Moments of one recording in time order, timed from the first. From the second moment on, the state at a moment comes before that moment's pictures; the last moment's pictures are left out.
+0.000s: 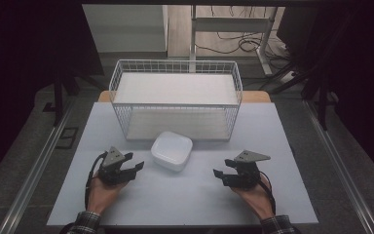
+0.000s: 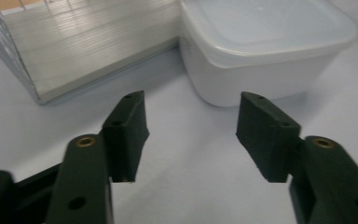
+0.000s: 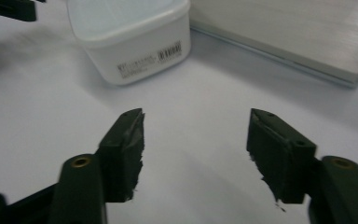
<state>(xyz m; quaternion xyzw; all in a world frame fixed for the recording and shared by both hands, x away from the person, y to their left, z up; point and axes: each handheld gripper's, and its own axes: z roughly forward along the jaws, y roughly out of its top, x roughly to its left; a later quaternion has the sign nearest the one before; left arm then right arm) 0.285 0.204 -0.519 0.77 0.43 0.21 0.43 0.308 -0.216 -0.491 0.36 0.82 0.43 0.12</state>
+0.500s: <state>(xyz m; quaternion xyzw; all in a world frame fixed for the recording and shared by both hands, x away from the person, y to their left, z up) 0.334 0.187 -0.526 0.79 0.41 0.20 0.42 0.339 -0.176 -0.492 0.34 0.84 0.41 0.11</state>
